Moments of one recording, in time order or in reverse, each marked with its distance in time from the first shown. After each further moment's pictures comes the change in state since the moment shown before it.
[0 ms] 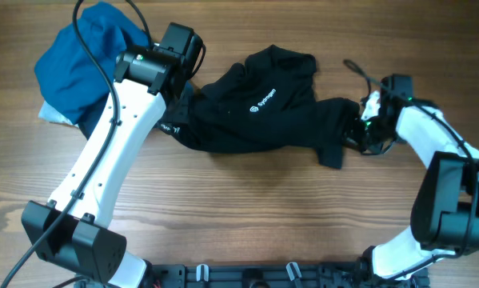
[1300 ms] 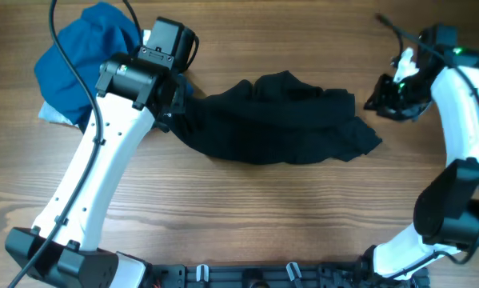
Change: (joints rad) left arm 0.000 -0.090 0.000 0.122 -0.043 0.008; right arm -0.049 0.030 0.439 -0.380 0.114 -0.140
